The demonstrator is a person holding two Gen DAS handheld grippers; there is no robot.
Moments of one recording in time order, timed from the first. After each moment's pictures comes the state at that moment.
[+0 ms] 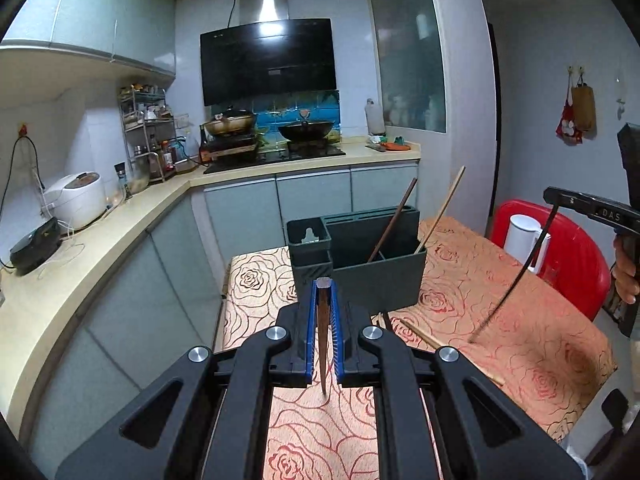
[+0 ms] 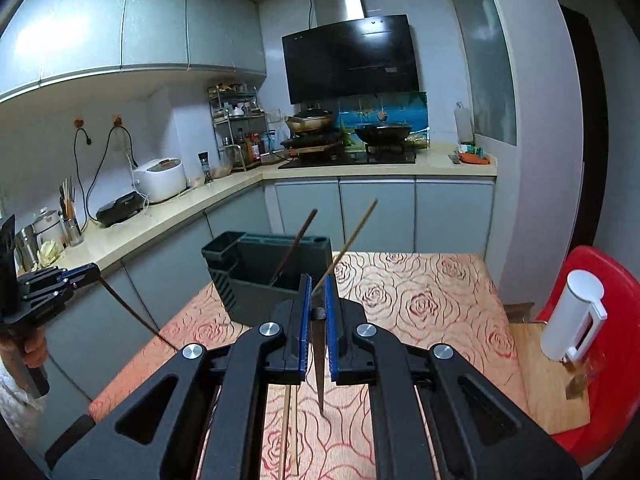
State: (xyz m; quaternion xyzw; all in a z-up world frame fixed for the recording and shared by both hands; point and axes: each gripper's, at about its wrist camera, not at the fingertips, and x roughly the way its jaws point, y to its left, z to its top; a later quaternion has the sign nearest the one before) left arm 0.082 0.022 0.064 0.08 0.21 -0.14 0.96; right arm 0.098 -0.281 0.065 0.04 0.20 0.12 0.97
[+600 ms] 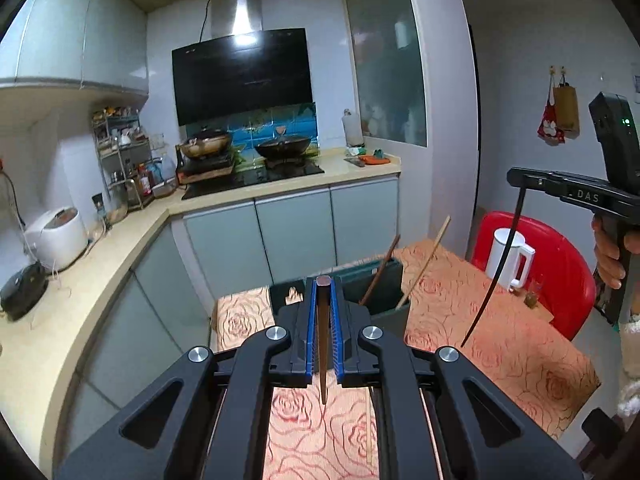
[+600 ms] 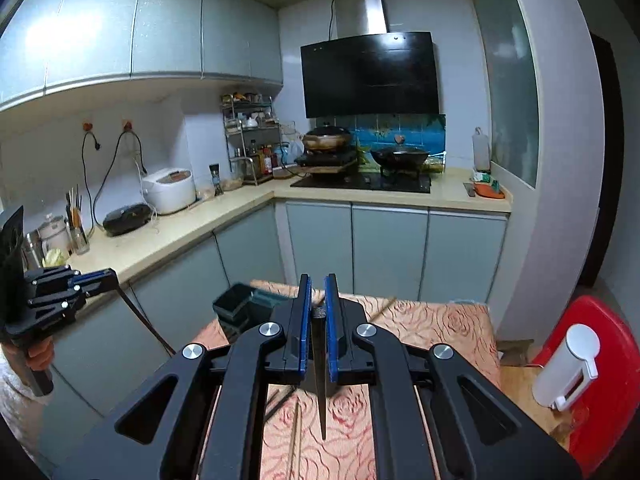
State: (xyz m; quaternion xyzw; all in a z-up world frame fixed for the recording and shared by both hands) left arm 0.123 -0.005 0.140 0.10 0.20 -0.17 0.96; right arm 0.148 -0.266 0.150 0.02 0.19 0.15 0.97
